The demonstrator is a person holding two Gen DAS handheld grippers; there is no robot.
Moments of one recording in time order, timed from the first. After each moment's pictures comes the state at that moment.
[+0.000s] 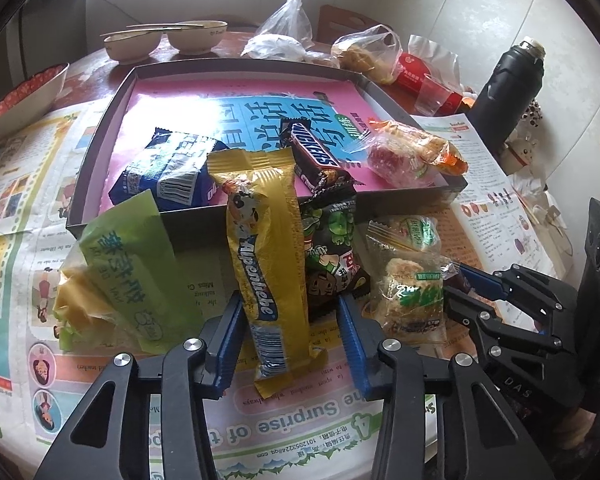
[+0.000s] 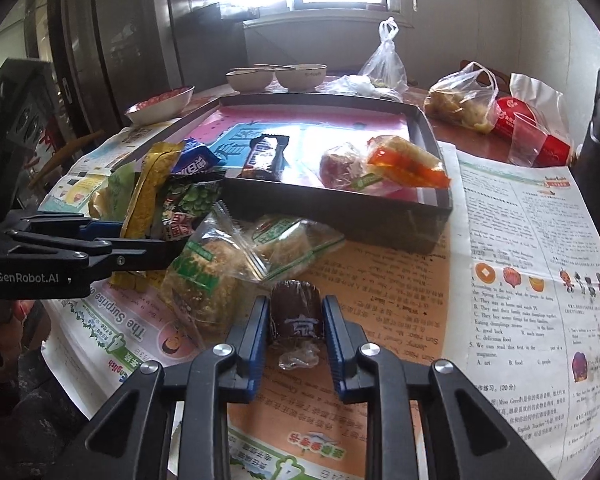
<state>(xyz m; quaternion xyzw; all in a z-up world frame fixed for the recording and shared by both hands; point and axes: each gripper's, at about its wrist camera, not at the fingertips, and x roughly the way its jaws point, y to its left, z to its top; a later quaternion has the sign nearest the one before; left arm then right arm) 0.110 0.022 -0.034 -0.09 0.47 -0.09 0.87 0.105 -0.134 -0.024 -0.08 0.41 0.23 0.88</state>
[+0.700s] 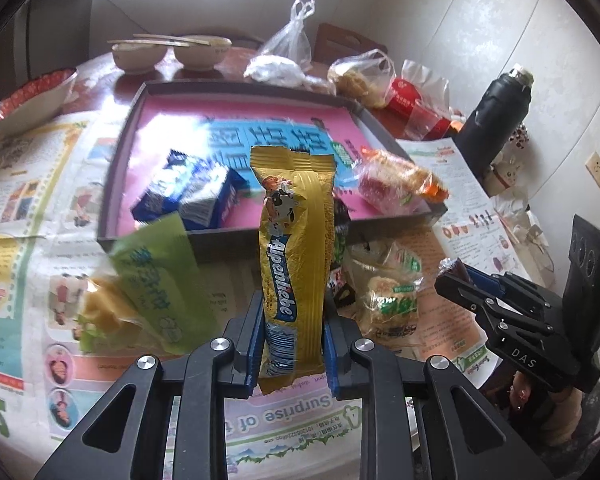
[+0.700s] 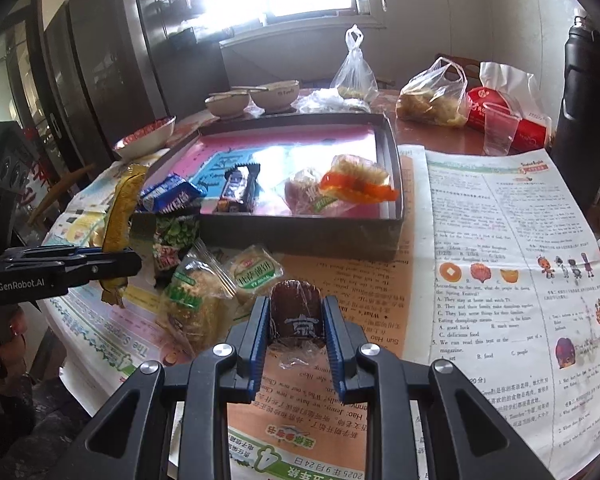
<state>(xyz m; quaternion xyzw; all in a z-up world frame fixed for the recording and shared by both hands) 0.097 0.040 -0.011 -0.12 0.44 -0.10 0.88 0.106 -0.158 0.000 -0.03 0.40 0.21 0.89</state>
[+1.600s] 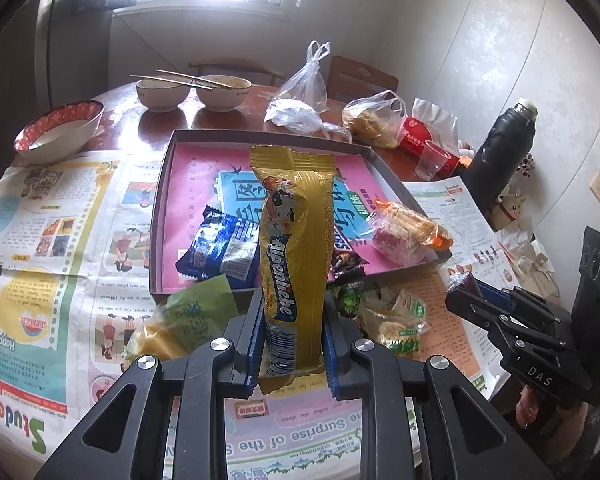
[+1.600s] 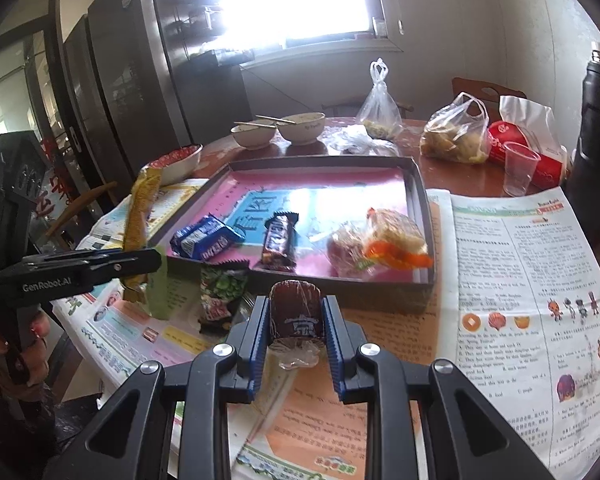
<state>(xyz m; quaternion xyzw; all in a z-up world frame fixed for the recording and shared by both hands) 0.099 0.058 0.020 -0.12 0.40 -0.07 0.91 0.112 -0.132 0.035 -0.02 0.37 0.25 0.90</state>
